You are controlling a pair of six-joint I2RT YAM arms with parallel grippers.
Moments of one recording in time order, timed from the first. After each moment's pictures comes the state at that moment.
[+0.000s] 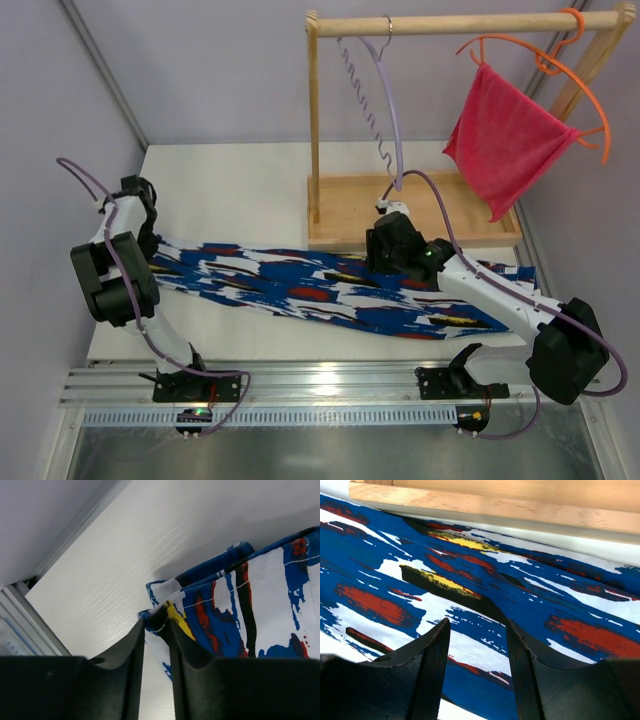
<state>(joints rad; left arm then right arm) 0.33 1.78 1.29 -0.87 -0.53 -0.48 0.67 1.27 0.88 -0.48 0.20 0.49</state>
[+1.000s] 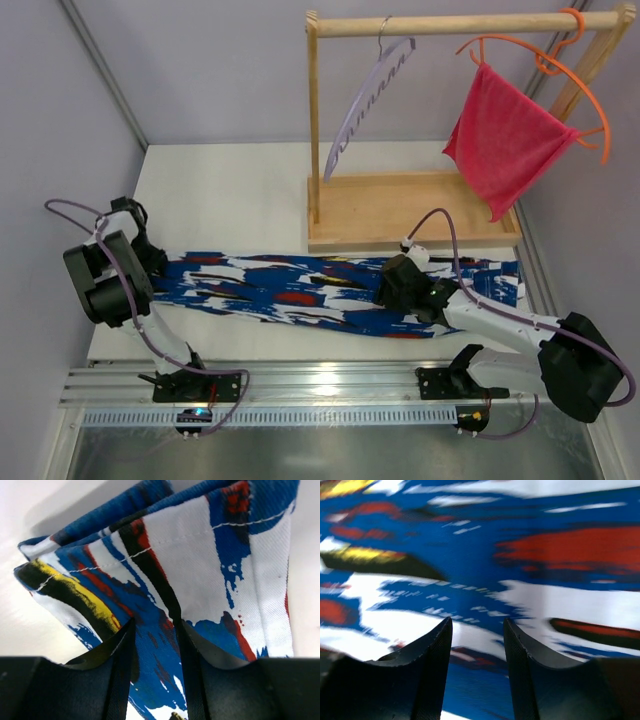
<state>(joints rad) 0.41 1.81 1.16 -0.78 -0.22 -0.62 0.74 1.15 0.51 -0.30 0.21 0.89</state>
